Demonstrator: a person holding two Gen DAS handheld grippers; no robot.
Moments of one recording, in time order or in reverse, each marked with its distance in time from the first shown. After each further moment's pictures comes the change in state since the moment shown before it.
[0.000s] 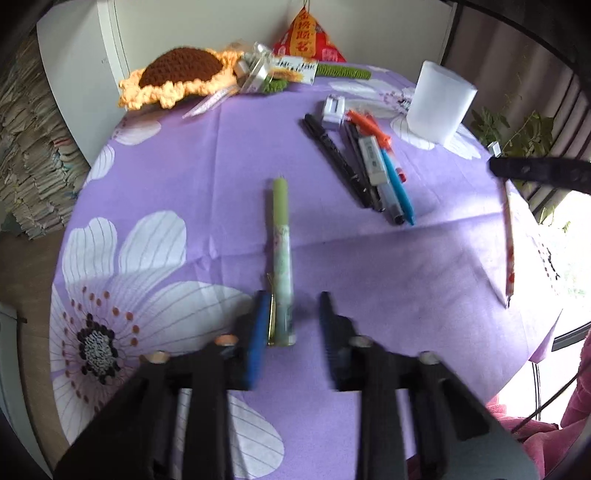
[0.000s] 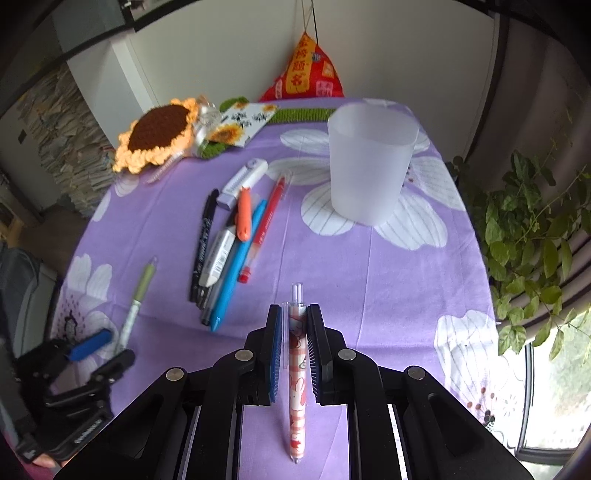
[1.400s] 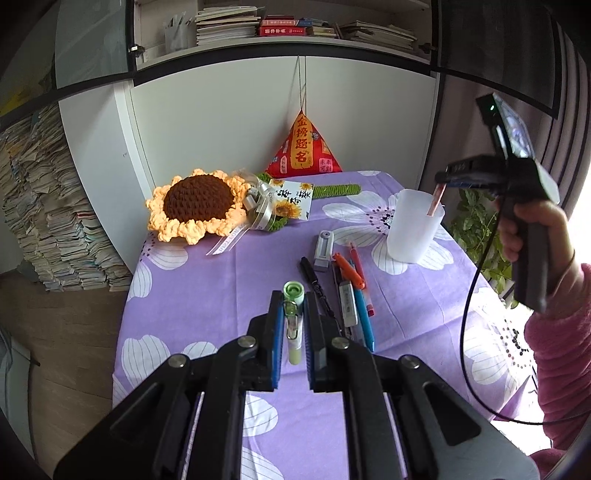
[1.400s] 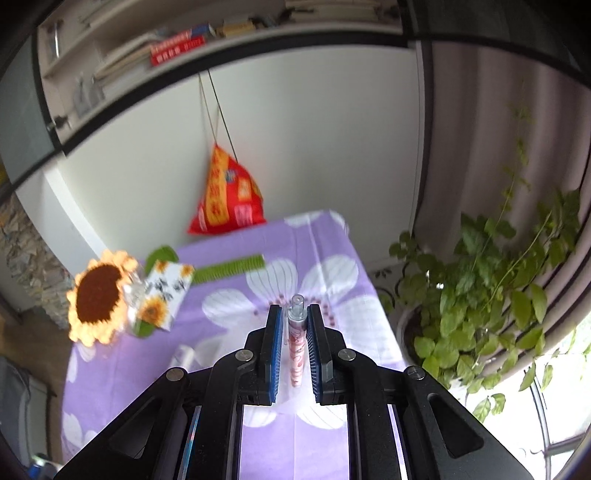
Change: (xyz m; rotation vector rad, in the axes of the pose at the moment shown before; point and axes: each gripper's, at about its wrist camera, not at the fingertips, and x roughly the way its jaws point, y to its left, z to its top) left arm -0.098 -0.019 0.066 0.034 -0.314 0.040; right arm -0.006 -0.082 0.124 0.220 -0.261 -0.115
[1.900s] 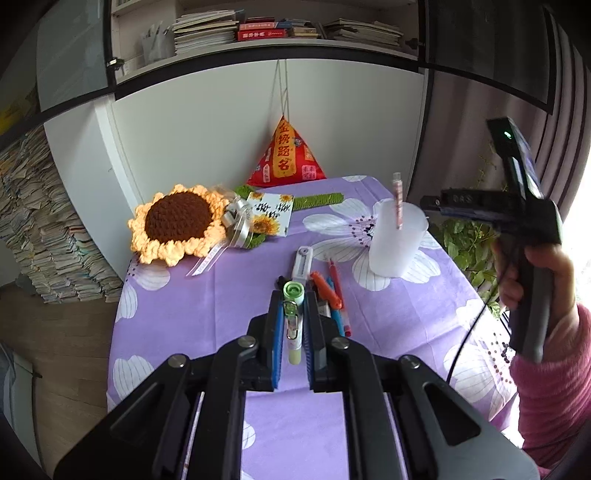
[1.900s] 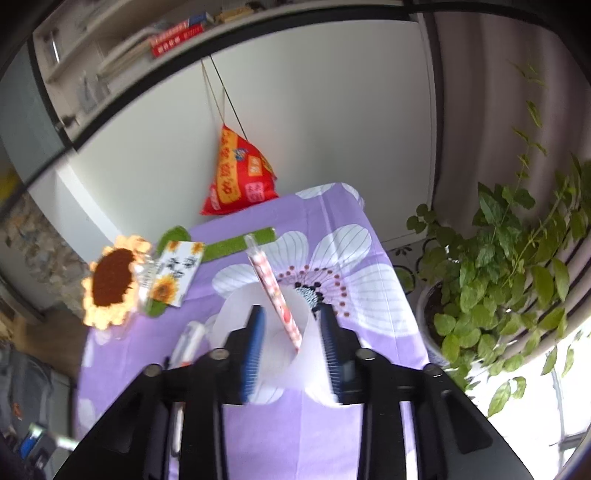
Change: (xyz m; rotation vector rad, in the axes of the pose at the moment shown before) left arm 0.007 -0.032 0.031 0.040 0.004 -0.019; right arm -0.005 -0.021 -0.022 0.057 0.038 0.128
